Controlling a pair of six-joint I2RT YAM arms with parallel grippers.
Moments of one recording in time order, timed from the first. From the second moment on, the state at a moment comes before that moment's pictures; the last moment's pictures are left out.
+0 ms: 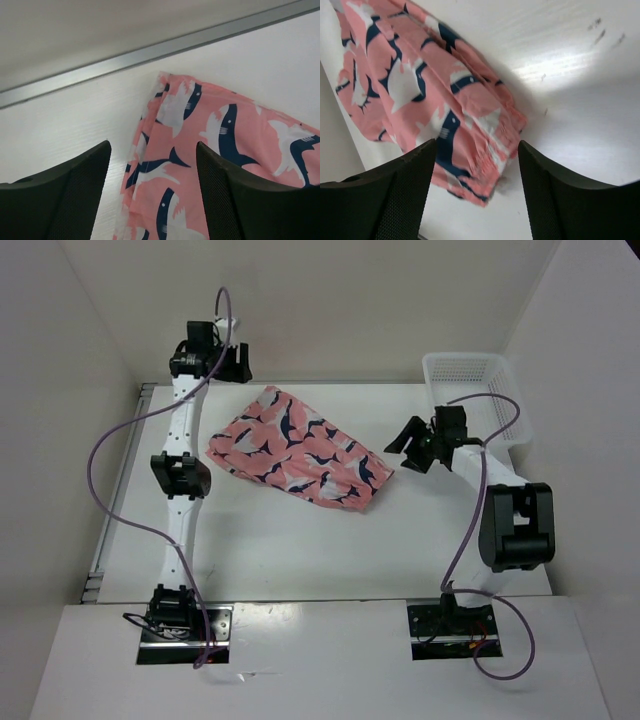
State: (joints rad) left arm -0.02 2.75 3.10 -0.96 0.29 0.07; right arm 0.03 1.66 1.08 -0.23 -0.36 0.68
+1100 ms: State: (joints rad) left arm 0.16 2.50 2.21 -1.15 0.46 0.06; right arm 0.26 1.80 0.94 -0.21 -0.51 0.63
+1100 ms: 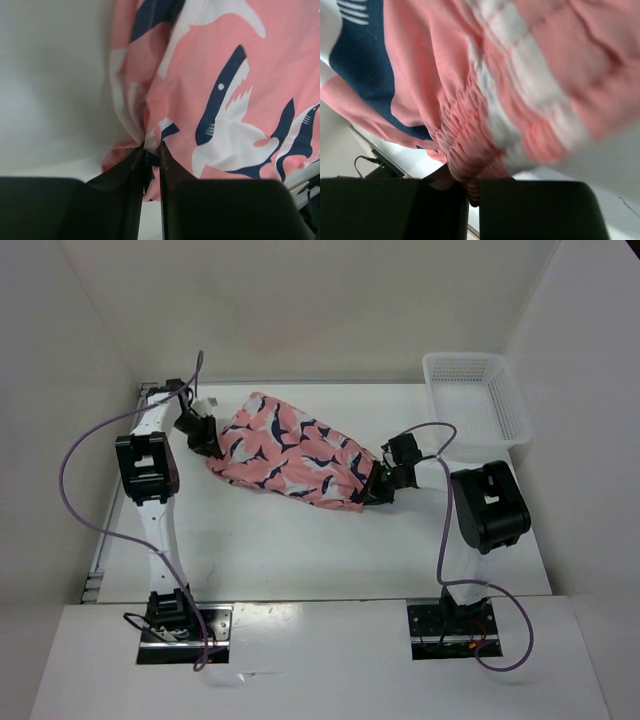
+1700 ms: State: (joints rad) left arm 0.08 1.90 1.30 -0.90 0.41 0.07; right arm 0.05 1.74 1.13 -0.50 -0.41 0.34
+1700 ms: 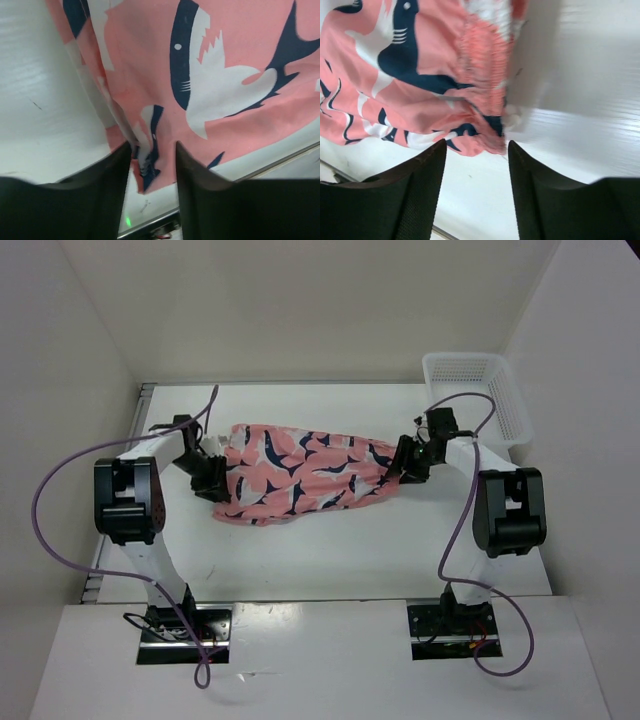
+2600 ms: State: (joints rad) left arm 0.03 2.32 2.11 -0.88 0.45 0.07; right arm 0.20 1.46 0.84 -0.22 -0.08 0.90
